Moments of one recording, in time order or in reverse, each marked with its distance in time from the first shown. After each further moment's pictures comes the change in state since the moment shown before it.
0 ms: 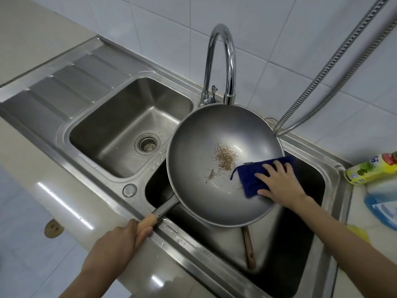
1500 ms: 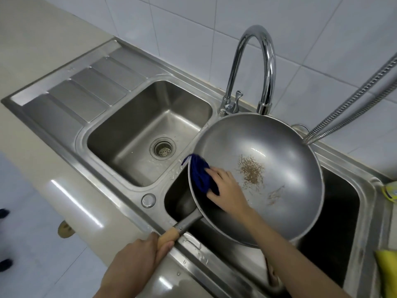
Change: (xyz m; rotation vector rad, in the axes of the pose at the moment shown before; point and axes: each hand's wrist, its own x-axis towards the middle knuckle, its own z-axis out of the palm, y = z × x) left_hand 0.018 -0.014 0.000 -0.018 -0.106 -0.029; right_hand 0.078 -0.175 -0.059 0.902 0.484 -0.143
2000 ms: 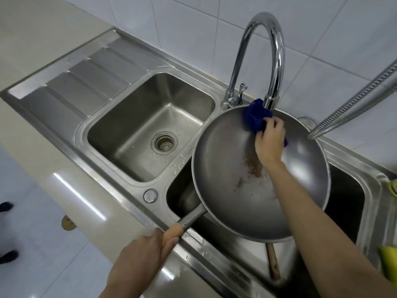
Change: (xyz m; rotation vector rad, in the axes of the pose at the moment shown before) left_hand -0.004 0.008 0.000 -0.005 0.028 0.040; right_hand 0.081 0.080 -0.081 -0.127 0.448 0.484
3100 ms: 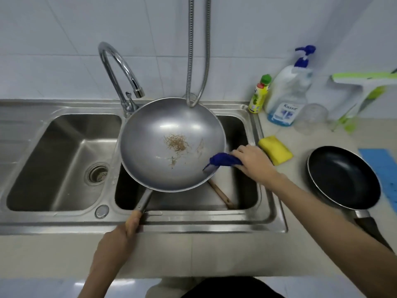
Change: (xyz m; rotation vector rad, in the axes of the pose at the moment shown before) left_hand -0.003 0.000 -0.015 0.001 -0.107 0.184; right_hand -0.235 0.102 -0.193 -0.465 -0.184 -0.243
